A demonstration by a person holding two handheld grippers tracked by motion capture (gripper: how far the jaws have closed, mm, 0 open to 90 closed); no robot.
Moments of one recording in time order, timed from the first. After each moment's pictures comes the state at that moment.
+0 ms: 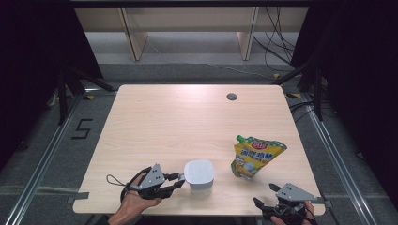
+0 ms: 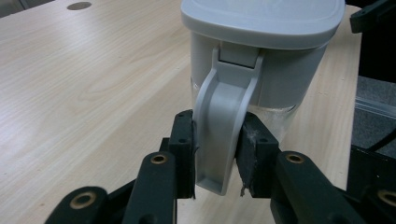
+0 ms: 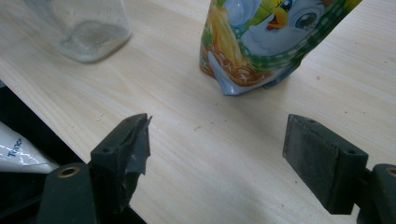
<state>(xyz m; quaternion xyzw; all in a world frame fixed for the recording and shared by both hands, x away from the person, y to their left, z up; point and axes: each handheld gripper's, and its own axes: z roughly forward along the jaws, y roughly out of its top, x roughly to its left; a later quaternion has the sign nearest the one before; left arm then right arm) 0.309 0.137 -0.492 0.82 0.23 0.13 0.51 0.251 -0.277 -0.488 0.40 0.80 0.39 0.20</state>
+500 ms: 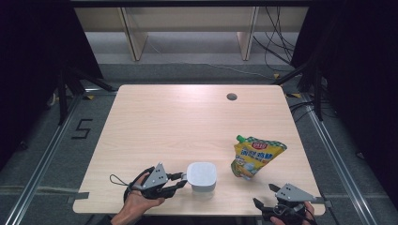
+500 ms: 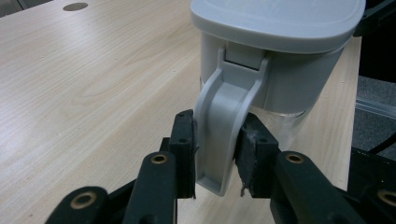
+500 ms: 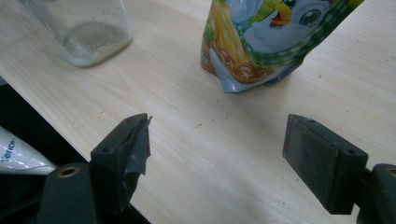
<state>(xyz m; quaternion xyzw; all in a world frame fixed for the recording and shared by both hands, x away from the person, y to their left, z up) 0.312 0.132 -0.492 0.82 0.23 0.14 0.51 0.248 -0.274 -0.489 0.42 0.80 0.39 0.18</state>
